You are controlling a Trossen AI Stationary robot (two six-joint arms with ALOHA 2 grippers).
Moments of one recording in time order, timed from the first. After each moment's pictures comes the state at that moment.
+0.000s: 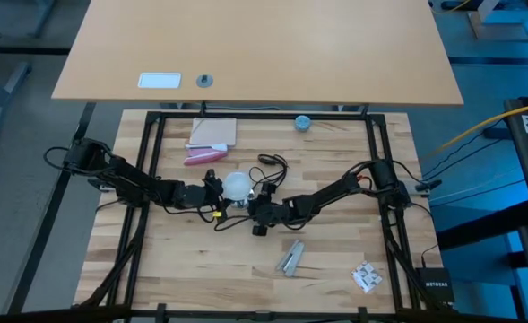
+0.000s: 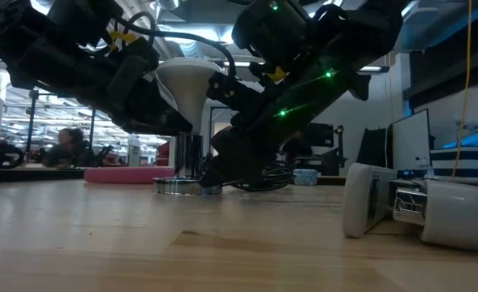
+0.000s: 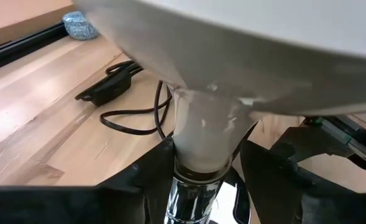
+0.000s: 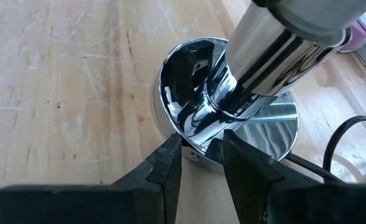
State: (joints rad) left arm -0.21 1.48 0.36 0.68 -0.49 -0.28; right arm 0.19 2.12 1.17 0.18 0.50 0.07
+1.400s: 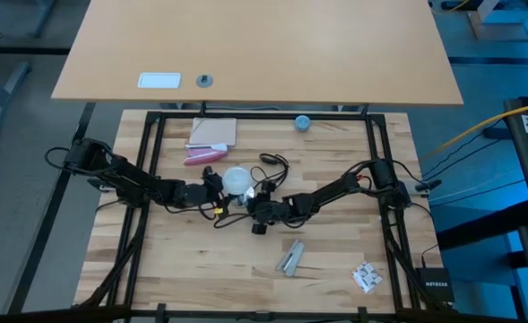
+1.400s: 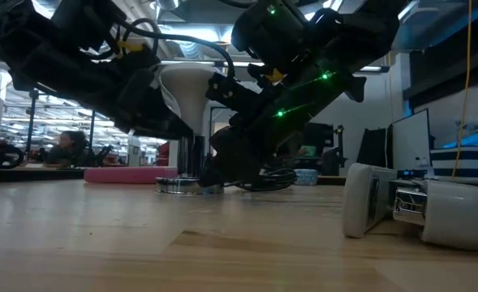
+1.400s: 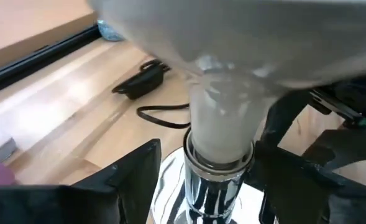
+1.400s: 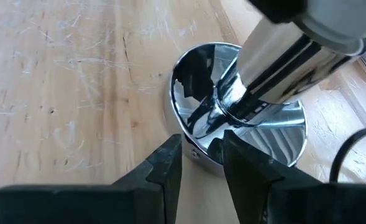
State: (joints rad) left arm -0.17 1.48 0.35 0.68 -0.59 -0.26; right arm 0.19 2.12 1.17 0.19 0.45 0.07
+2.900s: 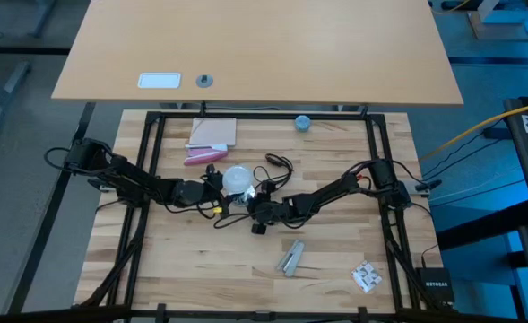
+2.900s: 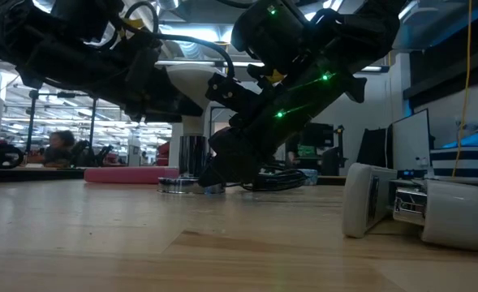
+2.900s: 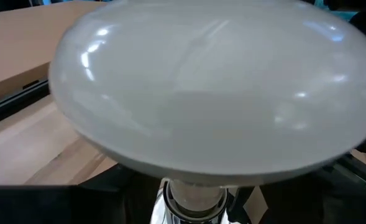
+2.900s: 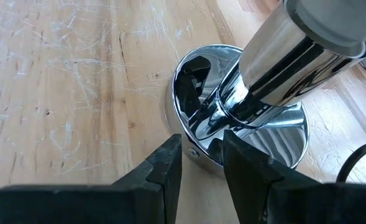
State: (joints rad) left arm -0.16 1.48 0.36 0.83 -0.54 -0.17; right arm 0.19 2.12 1.17 0.19 0.48 0.08
